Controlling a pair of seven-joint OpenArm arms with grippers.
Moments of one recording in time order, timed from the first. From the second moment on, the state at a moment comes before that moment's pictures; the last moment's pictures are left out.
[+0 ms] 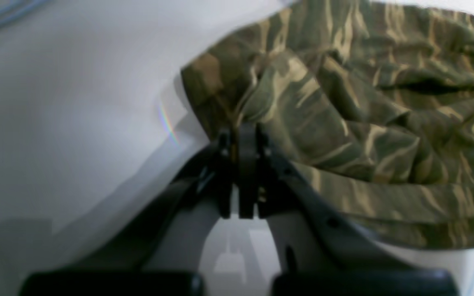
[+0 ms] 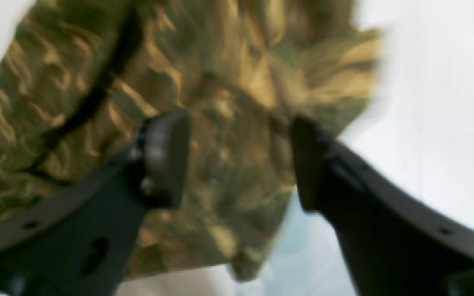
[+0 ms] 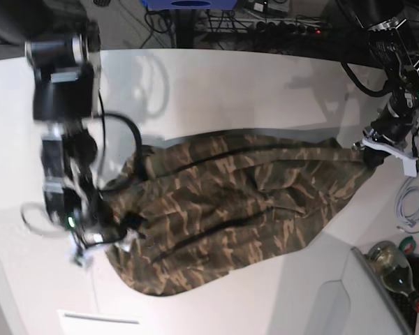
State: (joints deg) left arm 9.3 -11.6 -36.2 88.1 -27.5 -21.1 40.3; right arm 15.4 -1.1 0.5 78.6 14.1 -15.6 -59.2
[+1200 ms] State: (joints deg) left arm 11.4 -11.8 -35.6 88.7 -27.6 -21.1 40.0; right arm 9.7 -0.8 8.5 73.4 32.6 -9.4 -46.9
